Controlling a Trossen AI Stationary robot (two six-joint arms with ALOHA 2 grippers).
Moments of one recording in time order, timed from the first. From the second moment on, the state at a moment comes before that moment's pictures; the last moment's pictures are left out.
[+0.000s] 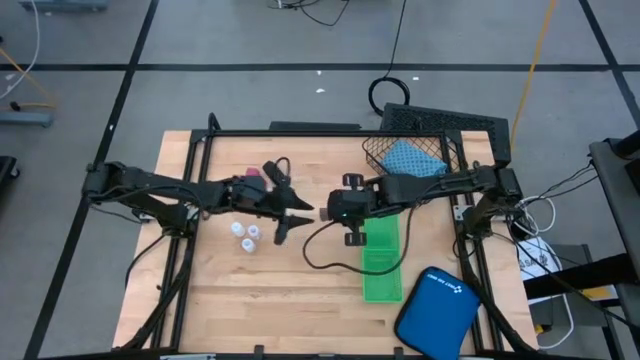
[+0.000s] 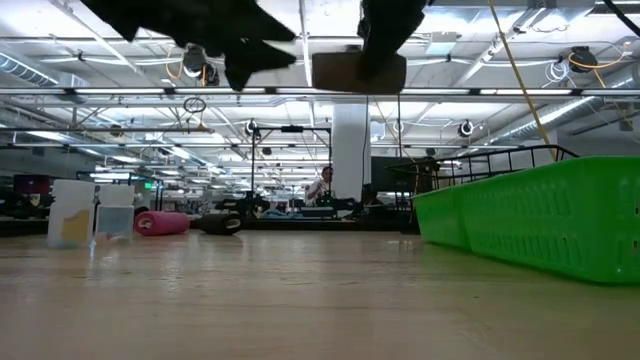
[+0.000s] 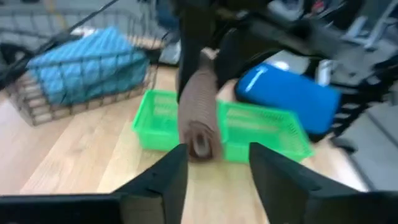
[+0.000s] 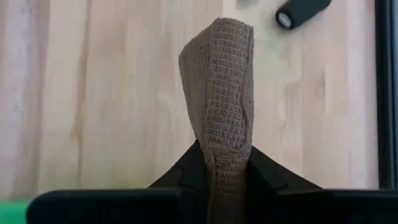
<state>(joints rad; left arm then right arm) 0.00 1.28 0.75 0.24 0.11 -0.17 0.10 1.75 1.66 -1.02 0.21 0.00</state>
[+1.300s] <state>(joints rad) 0.01 1.10 0.75 0.08 -0.33 -0.19 0.33 1.54 0.99 -0.97 0.50 1.61</state>
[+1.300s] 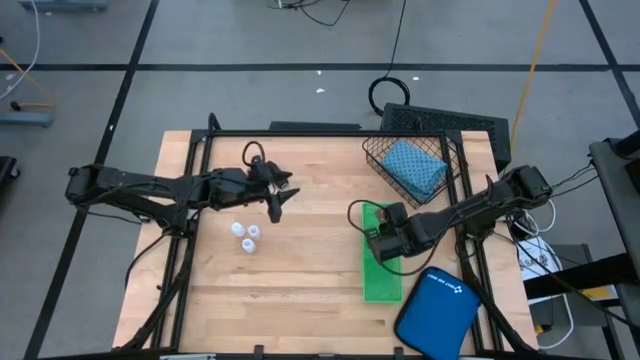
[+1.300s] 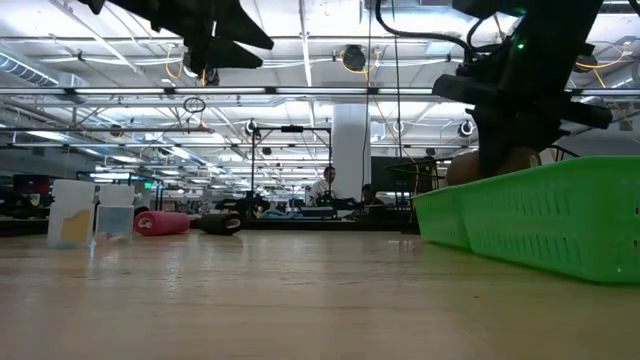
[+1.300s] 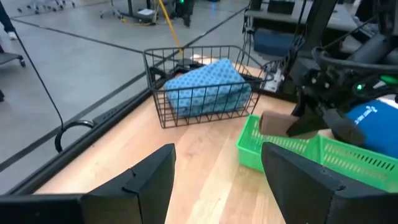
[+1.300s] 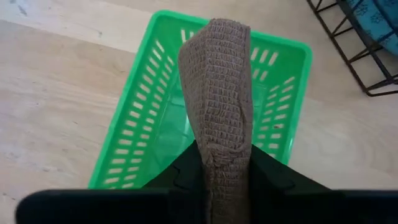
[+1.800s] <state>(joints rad) 0.00 1.10 0.75 0.07 -0.32 -0.19 0.31 1.54 0.96 -0.87 0.50 1.56</state>
